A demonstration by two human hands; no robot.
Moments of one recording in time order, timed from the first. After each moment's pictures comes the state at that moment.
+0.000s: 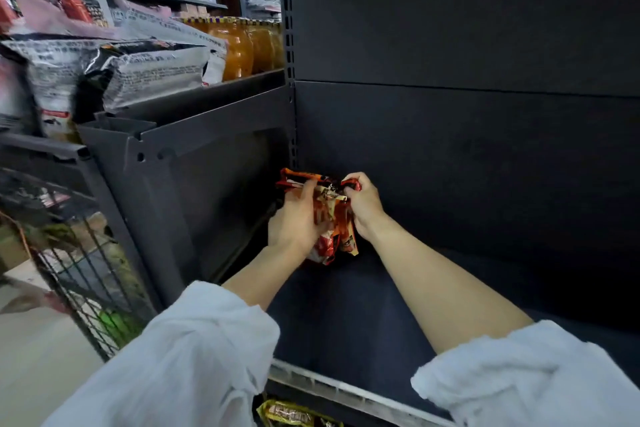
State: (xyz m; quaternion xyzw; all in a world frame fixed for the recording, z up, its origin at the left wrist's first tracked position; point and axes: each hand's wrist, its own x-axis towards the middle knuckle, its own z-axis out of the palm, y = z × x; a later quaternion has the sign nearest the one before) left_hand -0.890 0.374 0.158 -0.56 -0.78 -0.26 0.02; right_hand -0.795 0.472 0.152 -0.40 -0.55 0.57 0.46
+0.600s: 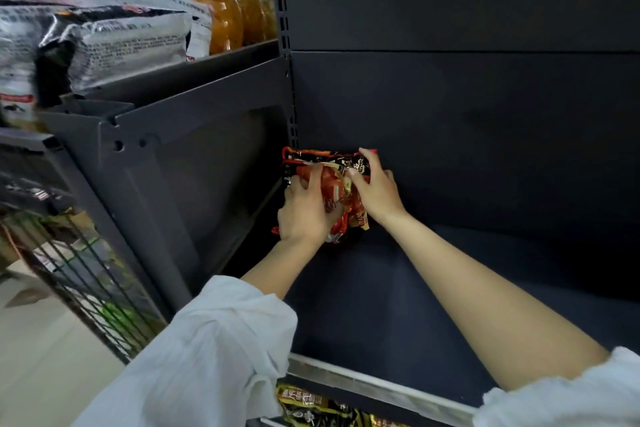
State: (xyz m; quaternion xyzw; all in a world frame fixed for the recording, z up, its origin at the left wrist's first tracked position) left_hand -0.887 0.389 0.137 -0.55 -0.79 -0.27 0.02; right_hand -0.778 0.462 0.144 -0.47 -0.72 0.36 0.37
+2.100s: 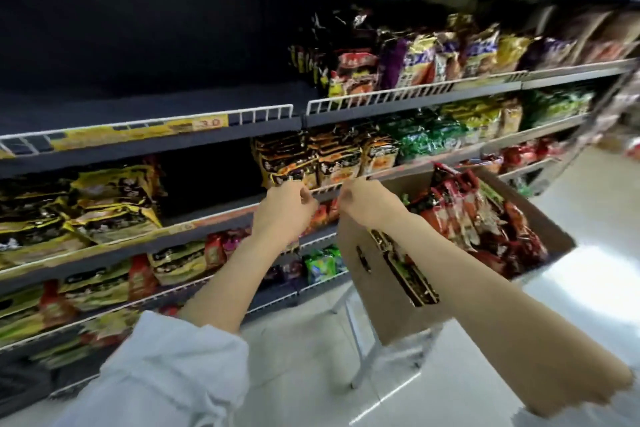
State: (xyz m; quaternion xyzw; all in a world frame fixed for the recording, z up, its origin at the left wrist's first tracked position) left_hand -0.244 -0.025 0.088 -0.77 -0.55 -0.20 -0.25; right_hand -0.093 -0.050 0.098 -0.75 -0.63 0.16 0.09
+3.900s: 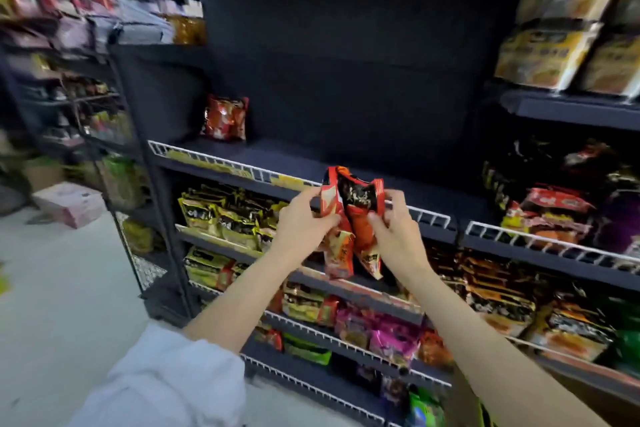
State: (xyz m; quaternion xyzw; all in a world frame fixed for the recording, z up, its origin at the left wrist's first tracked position) left_hand -0.314 -0.014 0.164 -0.48 -0.69 -0.50 -0.23; right_hand -0.167 0.032 0.158 -0.41 -0.75 0.32 0.41
